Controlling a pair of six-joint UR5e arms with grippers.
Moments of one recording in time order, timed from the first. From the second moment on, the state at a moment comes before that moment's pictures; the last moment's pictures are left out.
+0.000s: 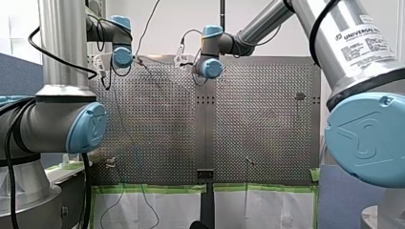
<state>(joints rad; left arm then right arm) 0.03 -1.50 -1.81 -2.78 -1.88 -1.76 2.40 -1.13 1.33 -0.49 1.60 1.73</state>
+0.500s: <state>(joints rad) 0.03 -1.55 -1.80 -2.78 -1.85 -1.74 2.39 -1.10 1.33 -0.49 1.60 1.74</state>
